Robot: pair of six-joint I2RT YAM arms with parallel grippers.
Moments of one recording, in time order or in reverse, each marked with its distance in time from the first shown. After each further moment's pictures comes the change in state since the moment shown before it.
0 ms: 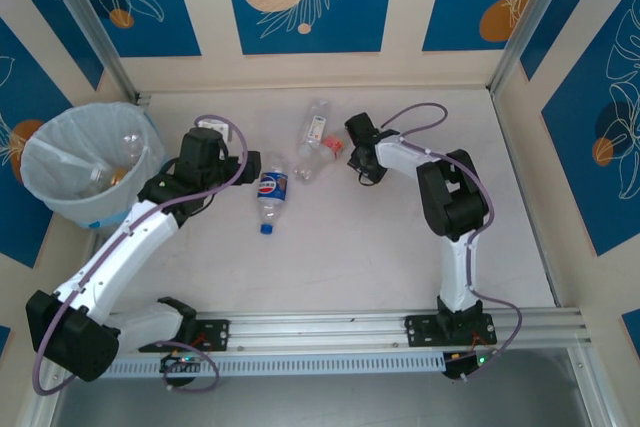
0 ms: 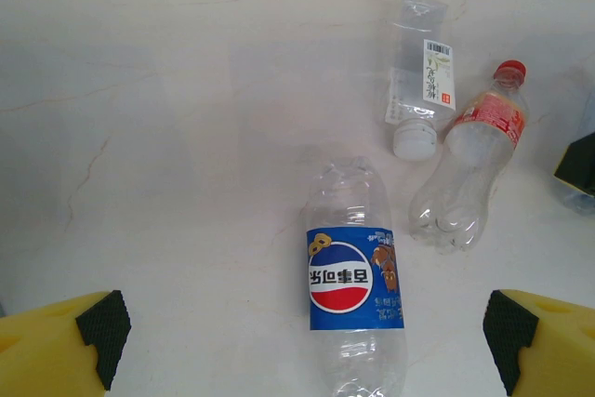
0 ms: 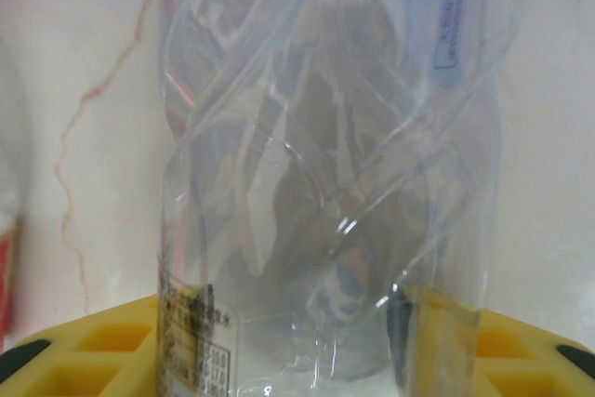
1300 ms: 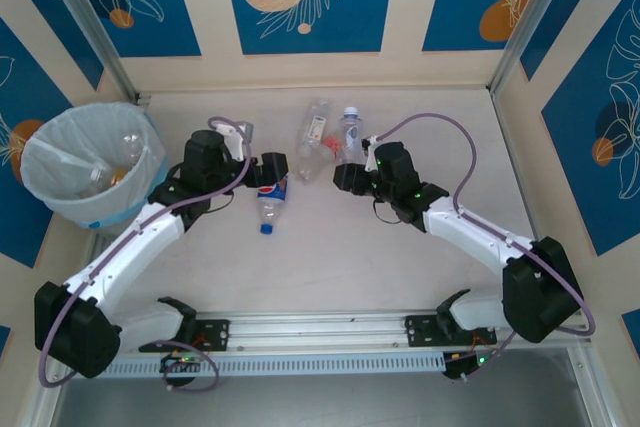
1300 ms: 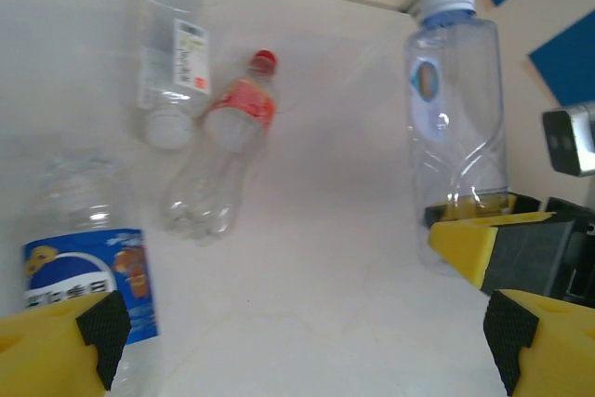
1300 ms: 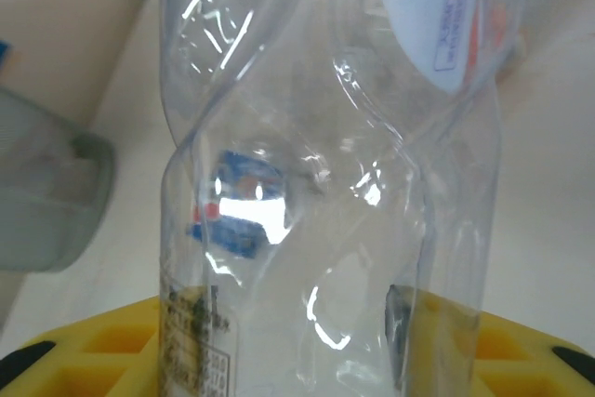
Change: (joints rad) left arm 0.000 0.026 -0.097 0.290 0.522 -0.198; right arm 0.128 -0.749 -0.611 0.525 -0.406 -0.403
